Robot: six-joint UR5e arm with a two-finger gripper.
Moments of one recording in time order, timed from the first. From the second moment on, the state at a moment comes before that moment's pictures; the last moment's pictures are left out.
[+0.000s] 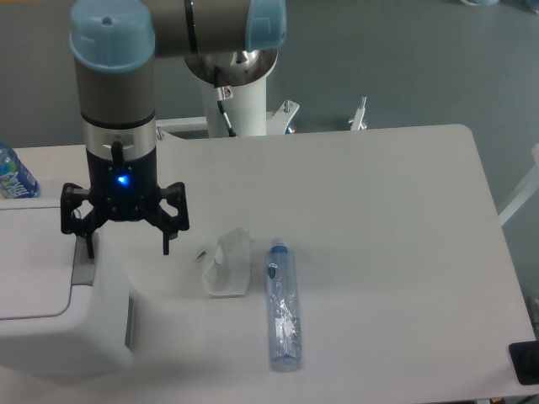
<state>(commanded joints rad) 2.12 -1.81 -1.41 -1.09 1.41 -0.05</state>
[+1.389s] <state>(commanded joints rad) 2.23 -1.79 -1.38 -1.08 1.42 -0.02</state>
